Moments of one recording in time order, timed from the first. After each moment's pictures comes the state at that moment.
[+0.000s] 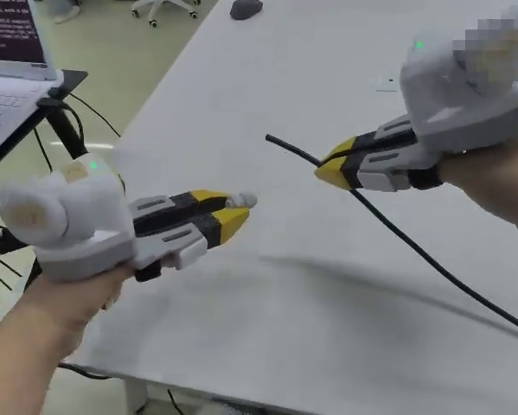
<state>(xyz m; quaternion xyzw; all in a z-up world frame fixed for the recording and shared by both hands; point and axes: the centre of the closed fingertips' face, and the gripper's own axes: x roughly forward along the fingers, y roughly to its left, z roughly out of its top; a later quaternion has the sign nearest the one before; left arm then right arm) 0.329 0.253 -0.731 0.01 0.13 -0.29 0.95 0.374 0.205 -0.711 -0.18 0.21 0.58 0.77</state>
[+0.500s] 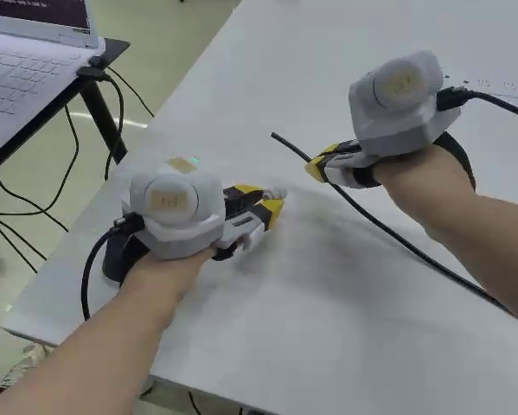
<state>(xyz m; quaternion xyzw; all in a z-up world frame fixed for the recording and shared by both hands) 0.378 0.284 -0.798 0.01 0.18 -0.20 0.96 0.445 0.276 -0.805 -0.18 0.27 0.51 0.79</state>
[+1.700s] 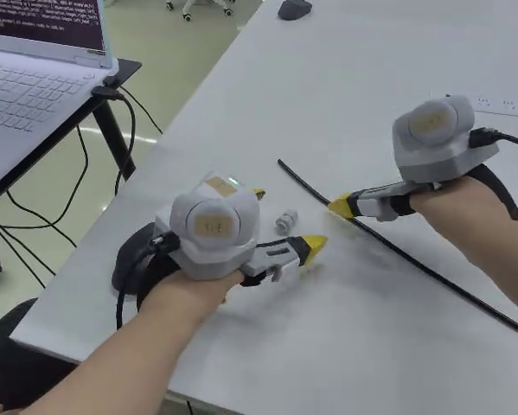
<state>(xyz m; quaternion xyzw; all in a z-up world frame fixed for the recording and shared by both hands) 0.371 0.256 -0.768 0.04 0.16 -0.21 0.96 0.468 0.155 -0.810 -0.14 0.31 0.37 0.86</state>
